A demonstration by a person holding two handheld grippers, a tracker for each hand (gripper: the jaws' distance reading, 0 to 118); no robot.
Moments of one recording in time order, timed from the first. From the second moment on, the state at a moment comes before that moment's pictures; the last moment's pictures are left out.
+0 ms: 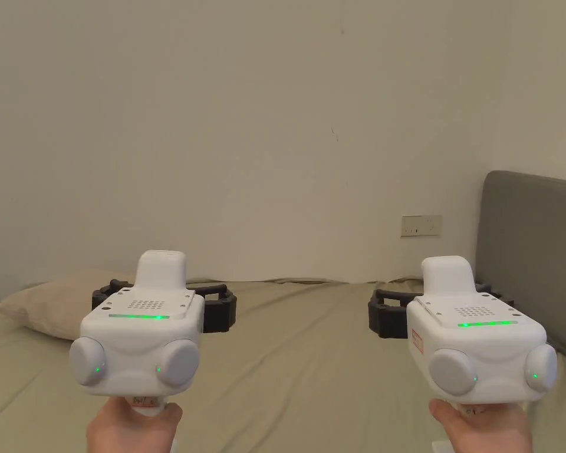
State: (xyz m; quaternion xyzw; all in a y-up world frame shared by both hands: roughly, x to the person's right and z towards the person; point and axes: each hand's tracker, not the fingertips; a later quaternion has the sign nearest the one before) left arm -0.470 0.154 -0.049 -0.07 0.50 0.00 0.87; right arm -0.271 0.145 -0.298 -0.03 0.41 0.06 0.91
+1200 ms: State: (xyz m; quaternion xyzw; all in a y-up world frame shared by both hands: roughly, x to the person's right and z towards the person) left arm -0.467 0.172 -0.045 -0.06 0.49 -0.01 0.87; right arm -0.268 0.145 -0.298 -0.02 0.41 0.07 0.91
